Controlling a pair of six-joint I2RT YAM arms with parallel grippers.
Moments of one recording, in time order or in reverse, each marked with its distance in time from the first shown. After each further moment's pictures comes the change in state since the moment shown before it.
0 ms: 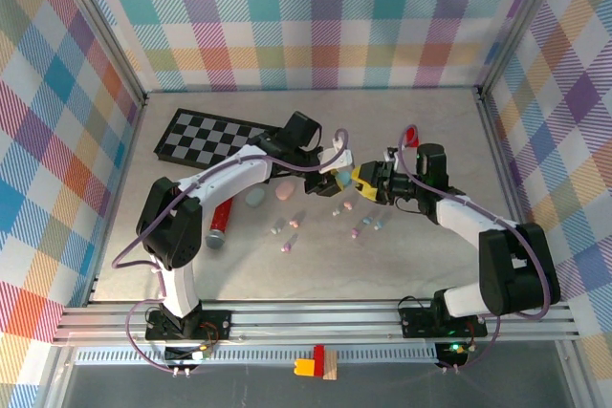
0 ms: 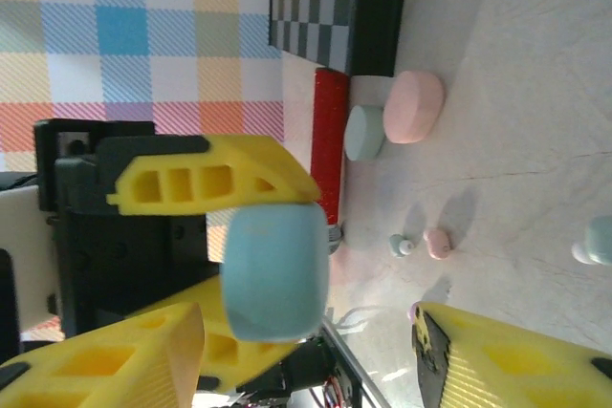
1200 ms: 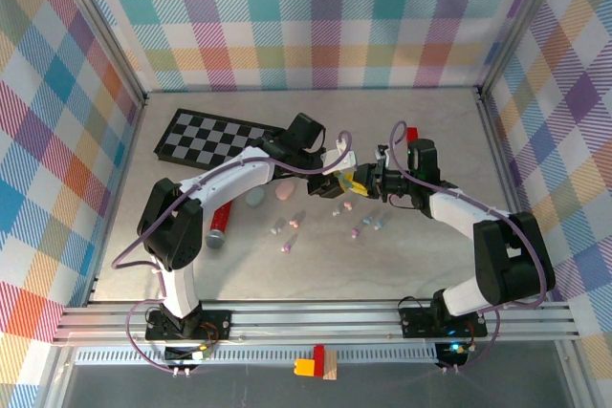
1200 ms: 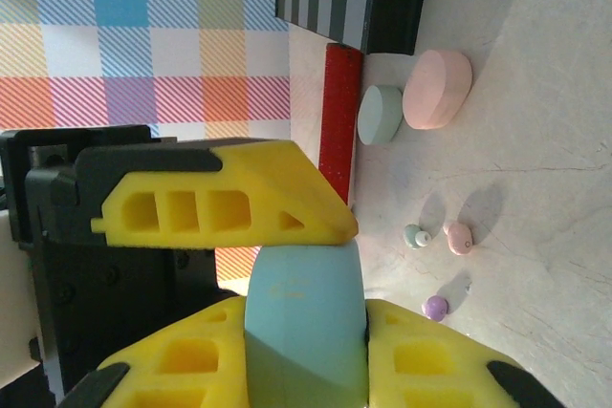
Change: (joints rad) left arm -0.022 -0.003 -0.007 0.034 -0.039 -0.027; right arm 0.045 0.063 0.061 -0.017 -0.017 -0.001
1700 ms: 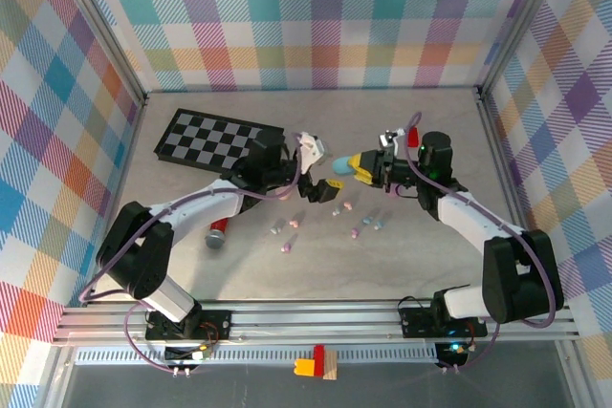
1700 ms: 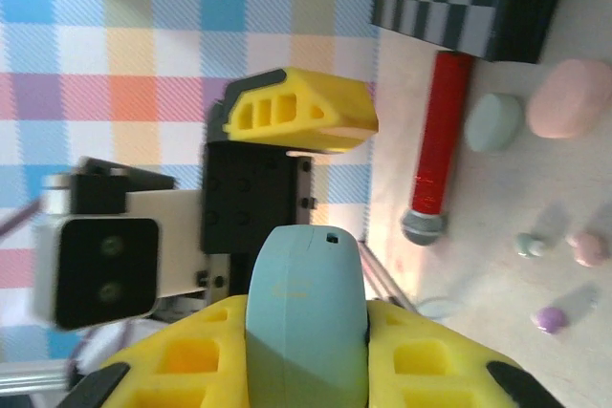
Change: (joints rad) left arm 0.082 -0.275 -0.531 0.883 0.128 -0.471; right arm -0.043 -0.109 0.003 0.226 -0.088 0.296
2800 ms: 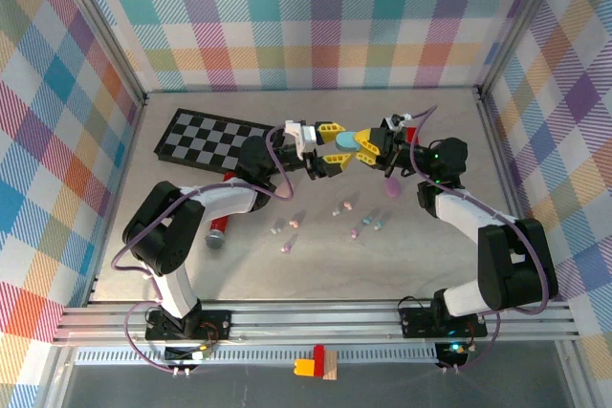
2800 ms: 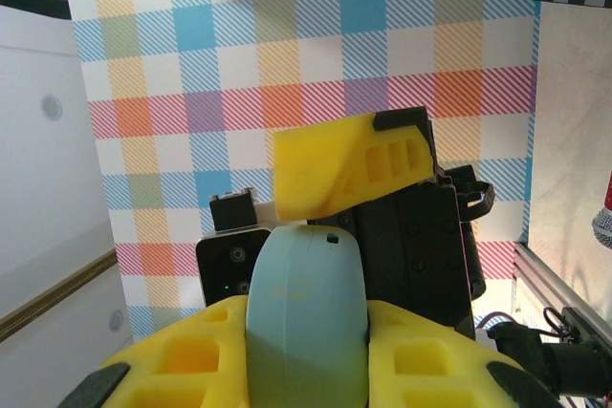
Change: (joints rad) left arm 0.005 0.205 0.029 0.848 0.166 -0.284; right arm -0.010 0.073 -0.002 0.666 0.008 0.695
